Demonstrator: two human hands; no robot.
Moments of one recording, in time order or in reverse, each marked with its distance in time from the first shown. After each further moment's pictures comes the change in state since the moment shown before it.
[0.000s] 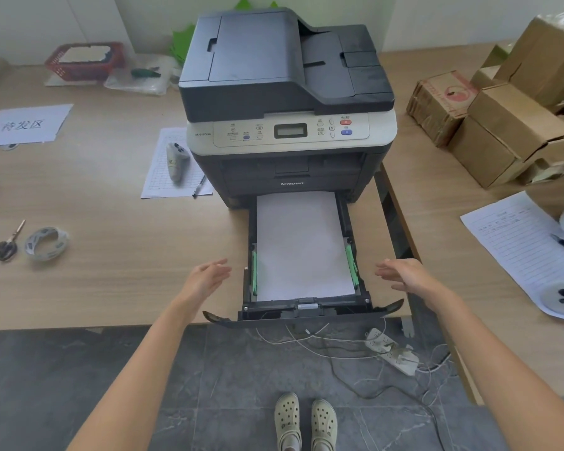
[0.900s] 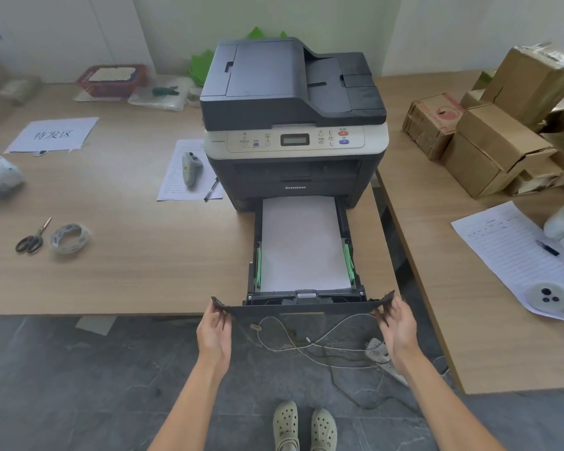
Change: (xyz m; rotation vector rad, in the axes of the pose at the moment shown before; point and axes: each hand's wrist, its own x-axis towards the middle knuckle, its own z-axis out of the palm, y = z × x) left_hand -0.073 -0.085 0.042 -0.981 0.298 0.094; right_hand -0.072 0.072 0.067 0.952 0.205 -0.124
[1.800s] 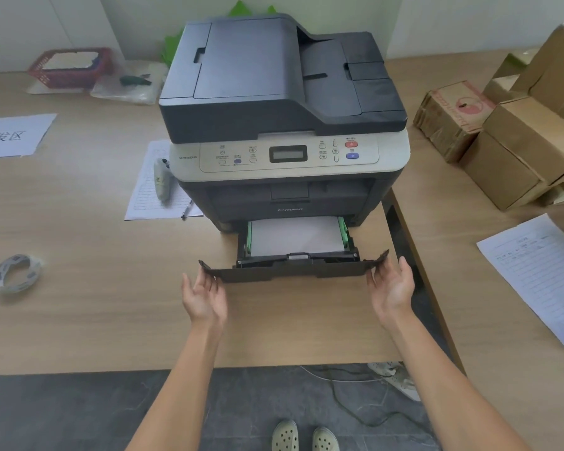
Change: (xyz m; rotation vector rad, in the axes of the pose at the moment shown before) left_hand 0.140 0.017 0.102 -0.131 -0.112 0.051; right_hand 0.136 -0.044 0.090 0.252 -0.107 -0.027
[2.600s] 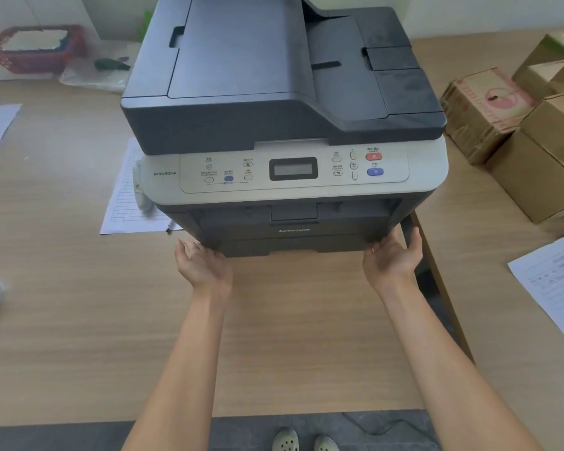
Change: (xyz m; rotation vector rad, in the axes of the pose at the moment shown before) left_hand 0.096 0.003 0.078 -0.062 0.018 0.016; right_hand 0.070 -0.025 0.088 0.167 0.012 0.013
